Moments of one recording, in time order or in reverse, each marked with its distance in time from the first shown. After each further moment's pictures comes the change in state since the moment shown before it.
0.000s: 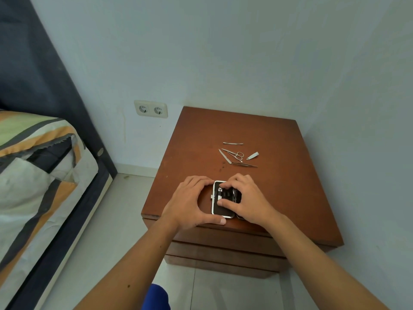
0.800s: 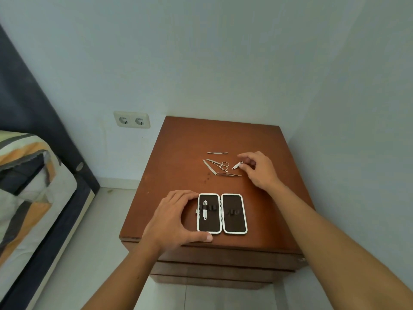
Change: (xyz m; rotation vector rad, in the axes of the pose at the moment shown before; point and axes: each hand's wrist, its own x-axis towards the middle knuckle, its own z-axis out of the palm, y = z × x) left_hand 0.002 -0.005 0.003 -0.021 0.022 0.013; right_hand 0.079 0.101 -0.062 -0.038 0.239 0.305
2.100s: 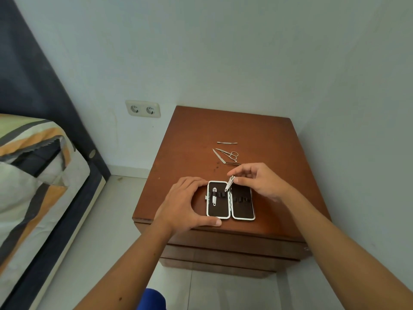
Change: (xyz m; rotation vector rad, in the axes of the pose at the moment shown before) left_hand 0.001 0.000 0.003 0.008 0.026 0.009; right_hand -0.069 -0.054 -0.012 0.563 -0.517 0.081
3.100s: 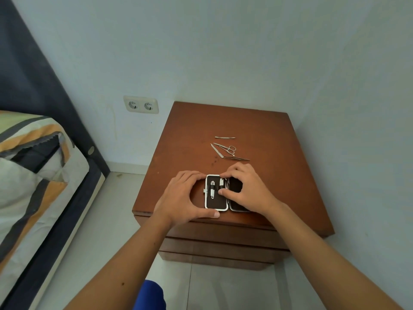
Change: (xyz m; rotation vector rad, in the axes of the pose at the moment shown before) left_hand -0.001 0.003 0.000 0.025 0.009 -0.012; right_hand -0.021 0.019 0.043 -0.651 0.222 -0.294
